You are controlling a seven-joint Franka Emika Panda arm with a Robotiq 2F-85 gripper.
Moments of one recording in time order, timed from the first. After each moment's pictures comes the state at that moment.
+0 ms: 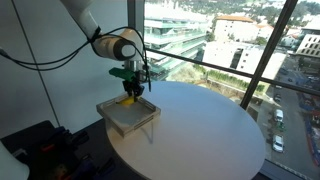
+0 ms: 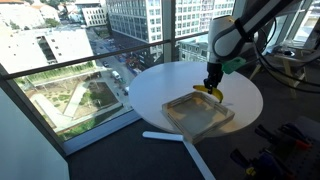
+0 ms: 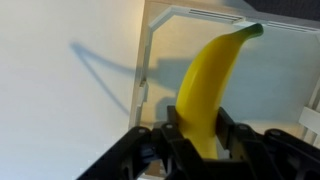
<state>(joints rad) 0.02 0.28 -0.02 -2.25 -0.07 2.45 0.01</state>
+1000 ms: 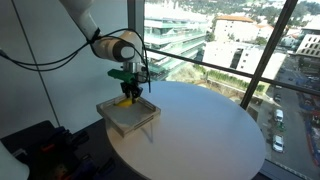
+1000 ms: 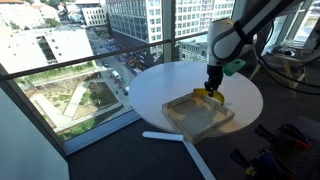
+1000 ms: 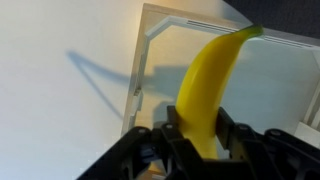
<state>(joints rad) 0.02 0.29 -0.01 -2.25 -0.07 2.43 -0.02</state>
